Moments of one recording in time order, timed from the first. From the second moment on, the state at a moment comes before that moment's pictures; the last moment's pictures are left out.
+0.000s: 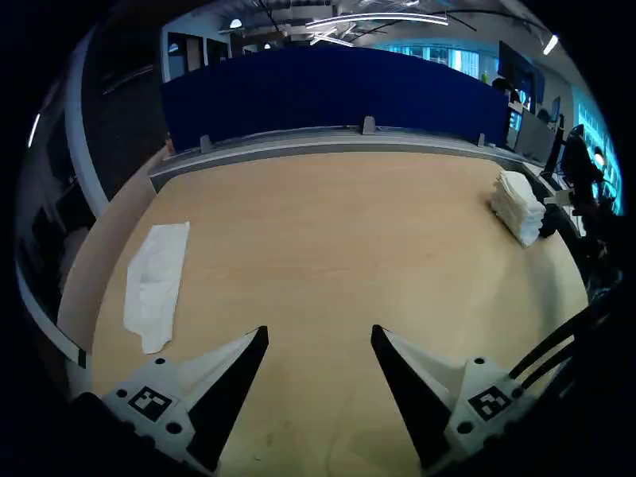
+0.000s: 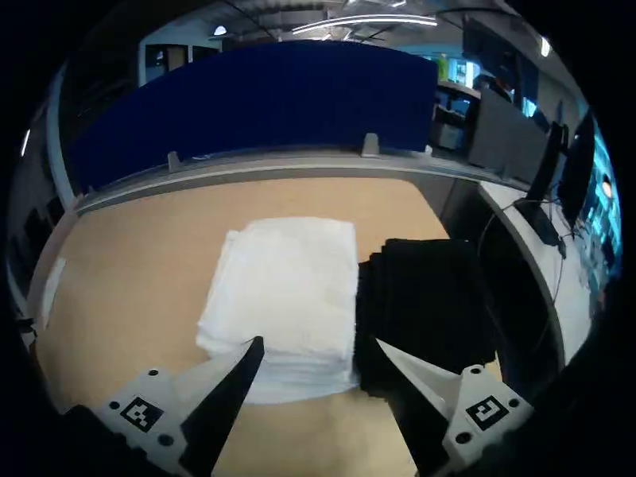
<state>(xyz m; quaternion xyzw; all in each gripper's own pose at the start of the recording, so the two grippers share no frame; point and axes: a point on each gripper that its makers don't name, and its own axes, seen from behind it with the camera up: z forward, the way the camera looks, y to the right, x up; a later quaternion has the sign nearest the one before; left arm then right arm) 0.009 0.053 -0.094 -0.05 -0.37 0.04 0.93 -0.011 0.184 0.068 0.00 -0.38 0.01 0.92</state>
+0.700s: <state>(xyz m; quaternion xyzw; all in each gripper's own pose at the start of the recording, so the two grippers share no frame) 0.008 0.045 -0.104 -0.04 -0.37 0.04 0.93 -0.047 0.143 0.087 0.04 -0.41 -0.02 0.91</state>
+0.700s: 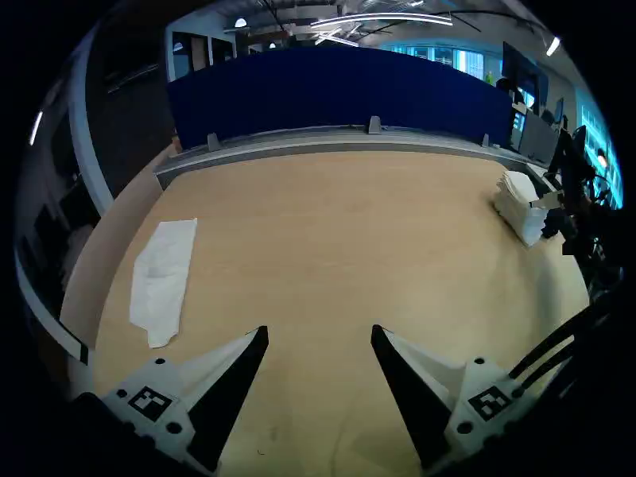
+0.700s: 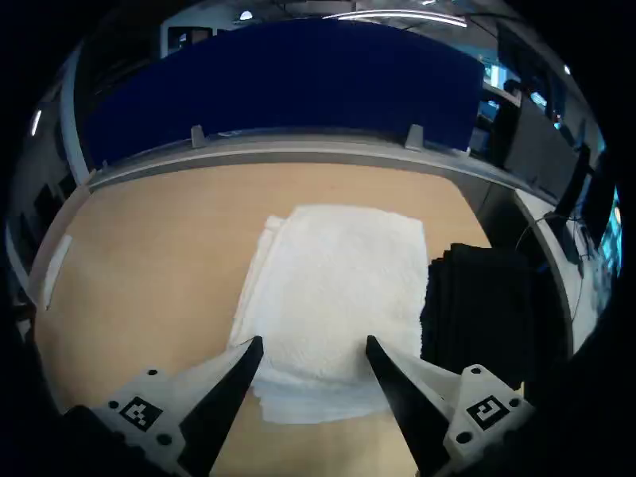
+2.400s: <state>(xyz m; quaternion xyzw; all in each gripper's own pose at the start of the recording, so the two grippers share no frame) -0.003 0.035 -0.110 -0.03 -0.39 0.04 0.92 -0.047 0.146 0.176 0.05 -0.39 -0.03 0.92</state>
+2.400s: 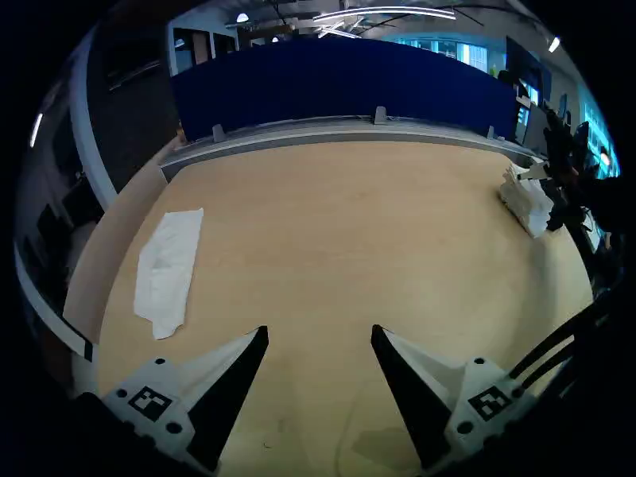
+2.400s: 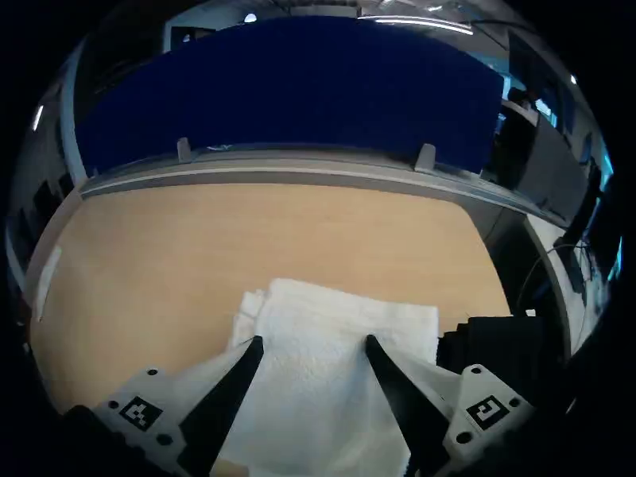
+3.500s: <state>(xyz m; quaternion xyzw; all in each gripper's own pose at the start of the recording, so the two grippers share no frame) 0.011 0.028 -0.111 -0.03 -0.36 0.02 0.93 0.016 0.119 0.123 0.04 -0.35 -0.01 0.94</state>
